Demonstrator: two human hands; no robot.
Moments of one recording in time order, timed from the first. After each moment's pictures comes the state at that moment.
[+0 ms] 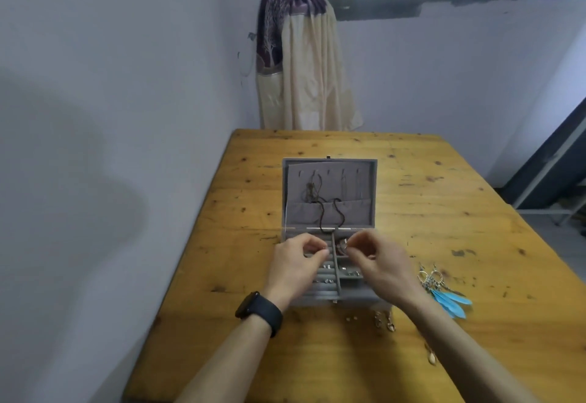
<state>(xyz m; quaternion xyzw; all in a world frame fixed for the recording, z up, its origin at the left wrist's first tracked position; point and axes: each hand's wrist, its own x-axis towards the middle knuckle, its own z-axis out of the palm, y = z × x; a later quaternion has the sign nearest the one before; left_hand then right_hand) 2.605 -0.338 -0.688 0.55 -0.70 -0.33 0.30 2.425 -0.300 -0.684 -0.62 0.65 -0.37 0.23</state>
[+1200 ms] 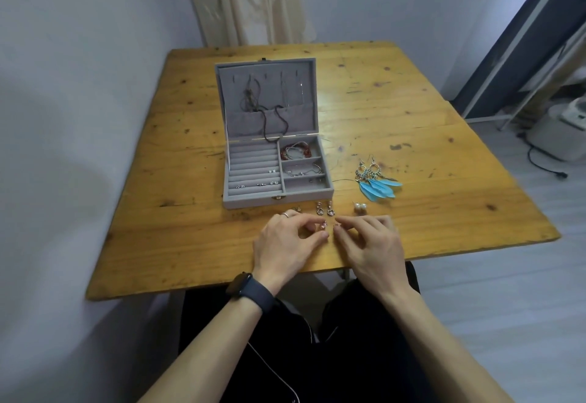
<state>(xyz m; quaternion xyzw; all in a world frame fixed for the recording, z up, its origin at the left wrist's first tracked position) 2.561 -0.213 -0.743 0.55 -0.78 -0.23 0.20 2.395 -0.150 -0.773 -0.58 0.72 -0.38 0.08</state>
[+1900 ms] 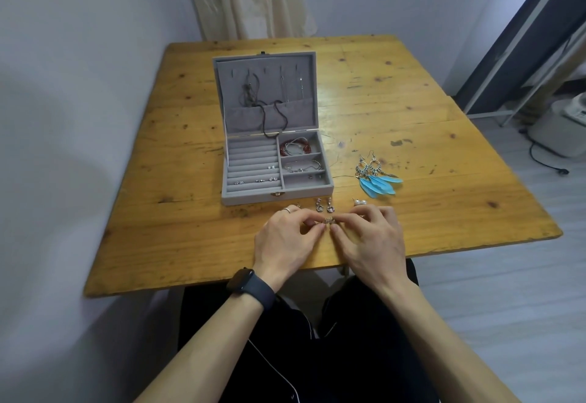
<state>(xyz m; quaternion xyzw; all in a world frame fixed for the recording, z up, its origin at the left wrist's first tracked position) 2.556 -0.213 -0.743 0.56 -0.77 -0.23 0.21 2.397 -0.156 -0.768 -0.59 0.75 -0.31 0.03</state>
